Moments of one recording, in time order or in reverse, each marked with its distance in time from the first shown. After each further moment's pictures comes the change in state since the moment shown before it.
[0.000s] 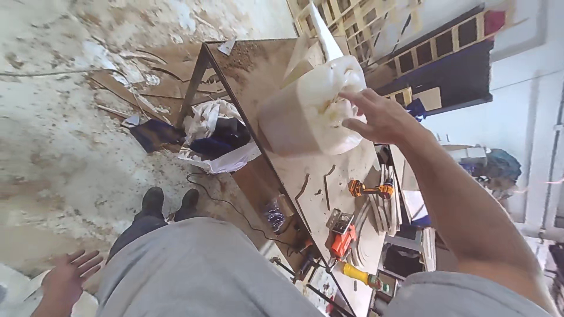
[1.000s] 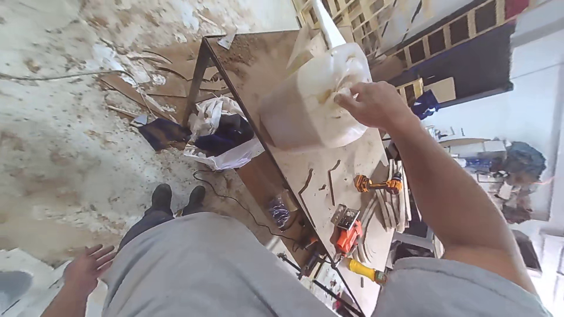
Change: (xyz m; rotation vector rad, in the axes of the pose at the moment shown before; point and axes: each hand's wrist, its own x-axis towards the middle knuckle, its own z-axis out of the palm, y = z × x) left_hand -0.007 -0.005 0.000 0.069 0.011 -0.012; right_hand 0.014 -0.017 0.008 -0.013 0.000 0.297
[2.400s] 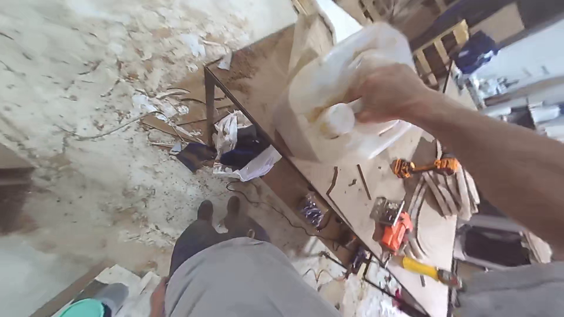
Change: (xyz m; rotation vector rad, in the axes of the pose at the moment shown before) left_hand -0.055 -0.021 -0.001 0.563 0.069 0.128; right_hand 0.001 -0.010 0.010 -0.187 -0.053 -0.168
